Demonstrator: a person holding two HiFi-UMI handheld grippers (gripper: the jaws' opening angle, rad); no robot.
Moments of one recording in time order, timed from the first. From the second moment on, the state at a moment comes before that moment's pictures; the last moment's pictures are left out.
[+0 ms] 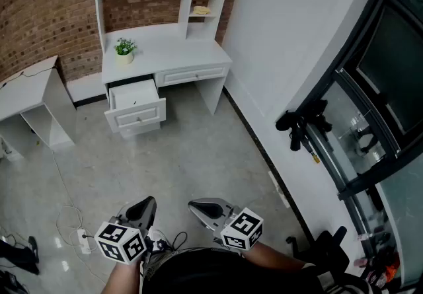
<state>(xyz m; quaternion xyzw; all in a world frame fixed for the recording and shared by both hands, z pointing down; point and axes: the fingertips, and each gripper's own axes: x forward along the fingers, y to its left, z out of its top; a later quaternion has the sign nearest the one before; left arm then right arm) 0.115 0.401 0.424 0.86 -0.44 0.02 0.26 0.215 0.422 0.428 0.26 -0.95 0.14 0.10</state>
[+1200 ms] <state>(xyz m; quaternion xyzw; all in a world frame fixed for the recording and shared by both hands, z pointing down) 0.074 0.395 0.445 0.85 -0.44 0.04 0.27 0.155 0.409 0.448 0.24 -0.95 0.17 0.13</state>
